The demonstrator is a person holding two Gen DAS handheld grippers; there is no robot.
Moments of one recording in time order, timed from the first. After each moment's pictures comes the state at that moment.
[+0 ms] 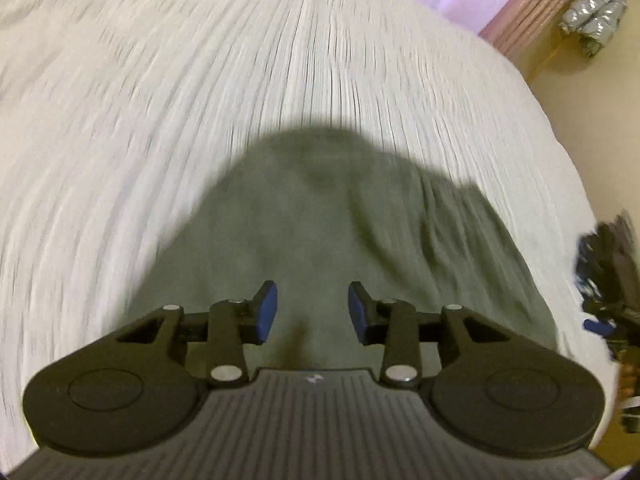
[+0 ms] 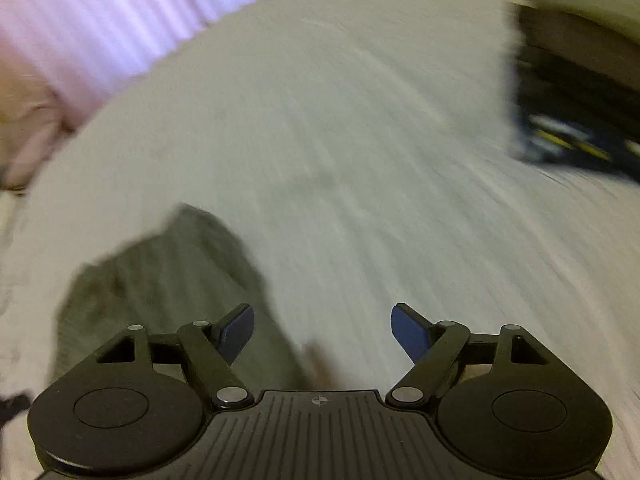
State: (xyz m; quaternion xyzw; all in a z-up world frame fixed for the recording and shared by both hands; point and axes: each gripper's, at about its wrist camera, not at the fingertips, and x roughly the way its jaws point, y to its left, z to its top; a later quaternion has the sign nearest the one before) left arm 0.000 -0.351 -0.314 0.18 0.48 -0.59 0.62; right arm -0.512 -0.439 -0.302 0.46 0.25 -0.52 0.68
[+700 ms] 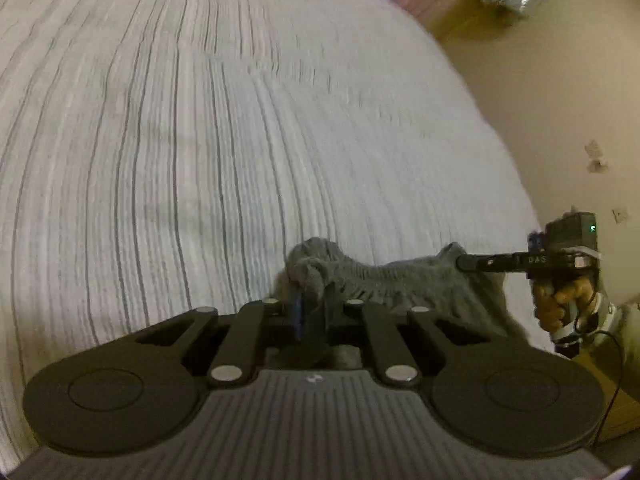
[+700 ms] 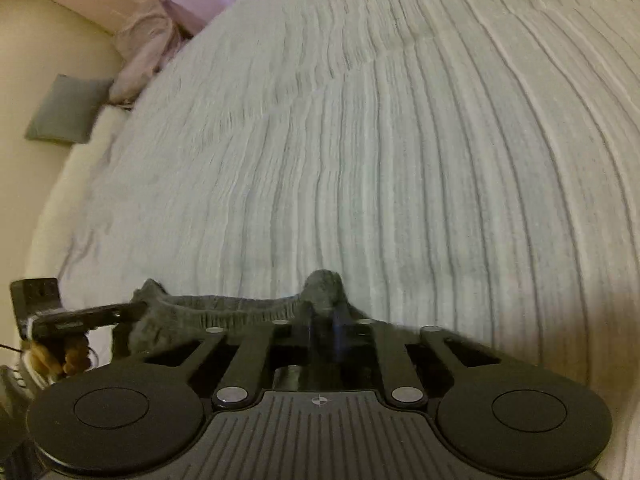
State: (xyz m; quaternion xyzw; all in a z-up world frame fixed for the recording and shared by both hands) left arm 0.042 -0.523 -0.398 0.14 0.49 -0.71 0.48; right arm -0.376 -0.629 -0.416 0.50 0.28 -0.28 0.77
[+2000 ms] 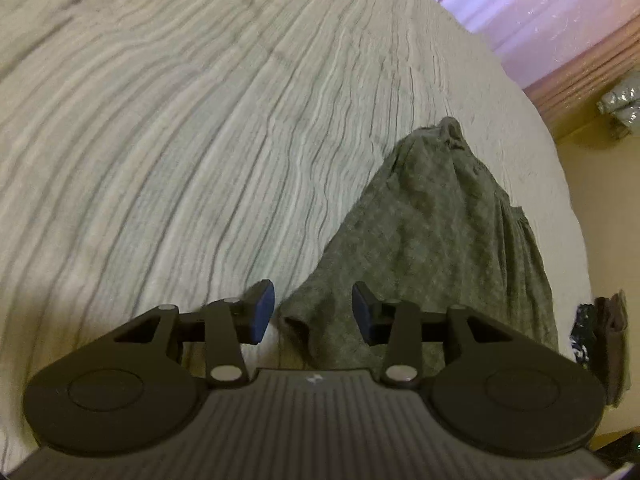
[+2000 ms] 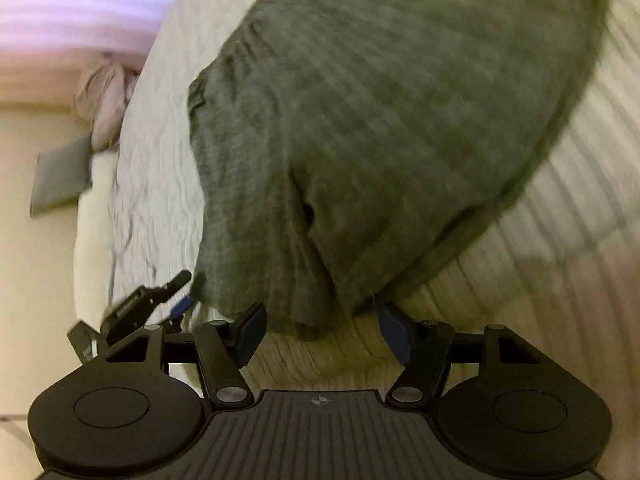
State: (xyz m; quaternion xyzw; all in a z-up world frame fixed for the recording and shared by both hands) left arm 0.097 -0.265 -0.380 0.09 0.57 -0.54 0.61; right arm -0.346 -0.303 -0.387 0.70 0.17 -0.35 0.60
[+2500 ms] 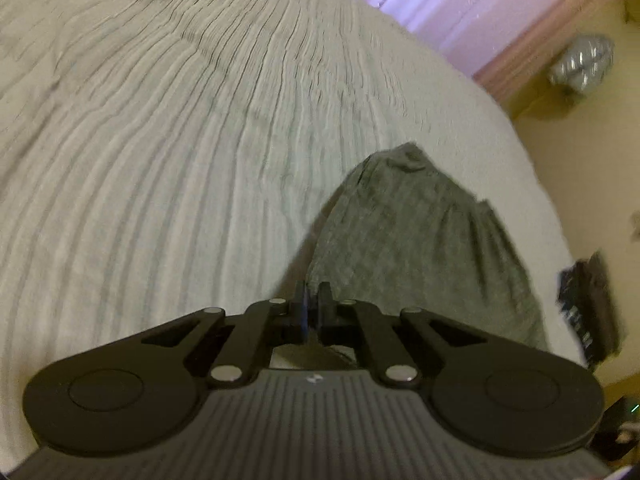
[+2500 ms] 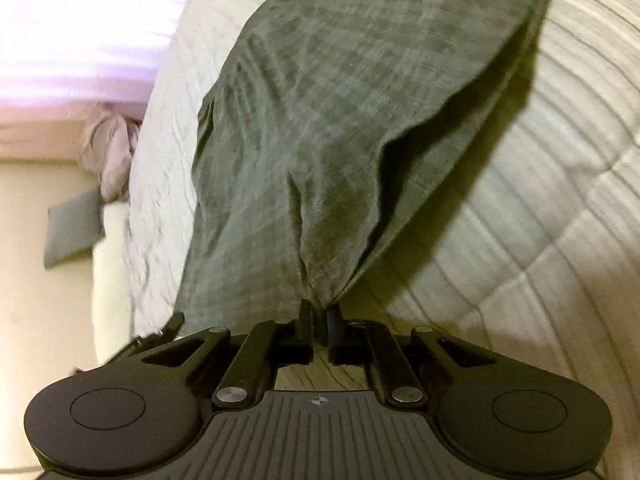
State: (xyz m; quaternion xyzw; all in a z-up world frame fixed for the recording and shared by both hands) left arm 0.137 -0.252 -0.350 0.13 0.51 -0.60 0.60; right arm -0.307 -0.275 -0.397 0.70 0.12 -0.38 0.60
